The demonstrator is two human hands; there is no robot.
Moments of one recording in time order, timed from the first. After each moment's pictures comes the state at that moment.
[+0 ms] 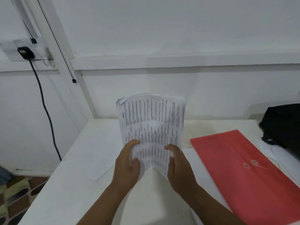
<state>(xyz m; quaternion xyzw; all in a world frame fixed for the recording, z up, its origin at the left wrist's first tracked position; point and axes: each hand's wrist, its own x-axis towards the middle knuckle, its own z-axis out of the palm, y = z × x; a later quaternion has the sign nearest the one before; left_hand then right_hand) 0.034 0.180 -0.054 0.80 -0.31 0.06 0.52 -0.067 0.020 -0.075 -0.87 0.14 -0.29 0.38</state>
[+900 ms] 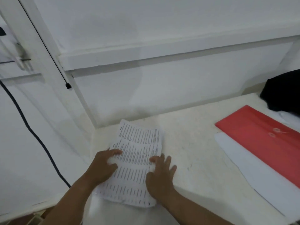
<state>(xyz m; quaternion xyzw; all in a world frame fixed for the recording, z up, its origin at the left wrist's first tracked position) 0.291 0.324 -0.071 0.85 -0.34 -0.27 0.30 0.108 0.218 -0.080 -0.78 0.44 -0.03 0.45</state>
